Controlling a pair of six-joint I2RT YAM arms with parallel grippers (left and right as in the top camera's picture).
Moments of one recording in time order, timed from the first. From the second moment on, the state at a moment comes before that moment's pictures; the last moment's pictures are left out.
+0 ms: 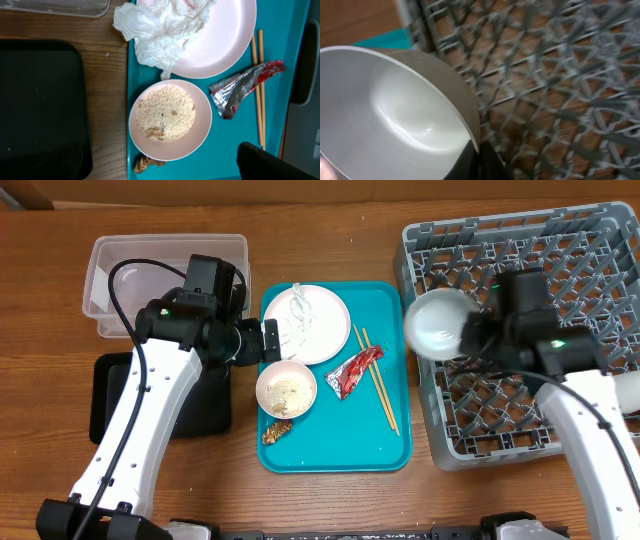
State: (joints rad) left arm -0.20 1.52 1.36 -1.09 0.15 -0.33; right arm 0.11 1.34 1.24 -0.95 0.07 0.37
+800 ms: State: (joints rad) left arm -0.20 1.52 1.36 -1.08 0.15 -0.33; right arm -0.24 1.40 1.25 -0.42 0.68 0.18
